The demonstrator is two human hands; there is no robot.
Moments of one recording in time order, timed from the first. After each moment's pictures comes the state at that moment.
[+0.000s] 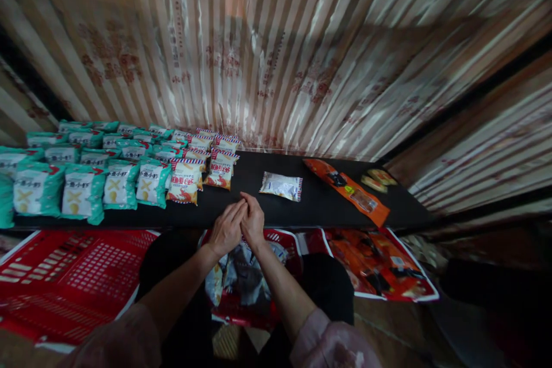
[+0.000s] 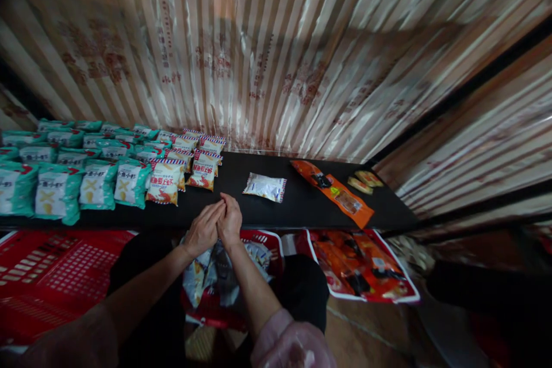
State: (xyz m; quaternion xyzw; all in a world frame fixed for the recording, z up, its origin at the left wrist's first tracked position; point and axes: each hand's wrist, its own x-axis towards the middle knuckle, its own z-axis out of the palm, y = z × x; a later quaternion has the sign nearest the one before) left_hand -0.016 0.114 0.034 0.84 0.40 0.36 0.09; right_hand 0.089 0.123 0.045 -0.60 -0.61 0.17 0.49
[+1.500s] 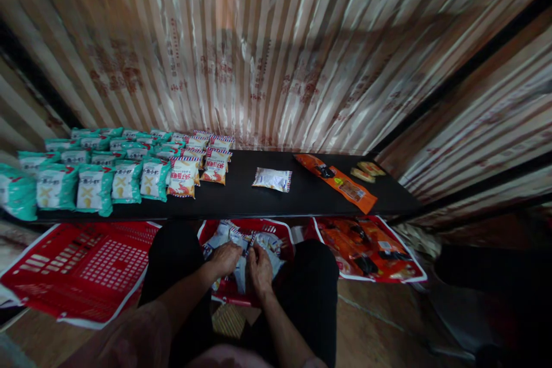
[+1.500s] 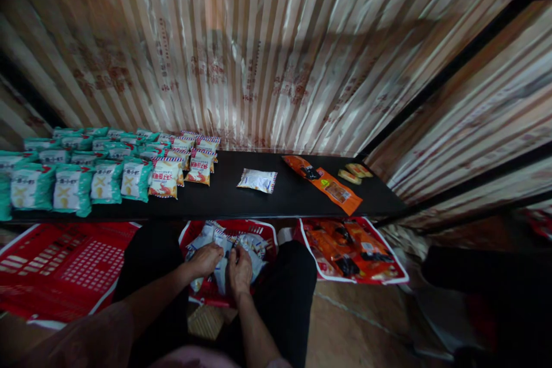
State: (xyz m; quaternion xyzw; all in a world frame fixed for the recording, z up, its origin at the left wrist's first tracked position) left_hand 0.001 0.040 -0.018 0.86 0.43 -0.02 0.28; right_hand 0.131 -0.014 -0.065 -0.77 -0.47 0.22 0.38
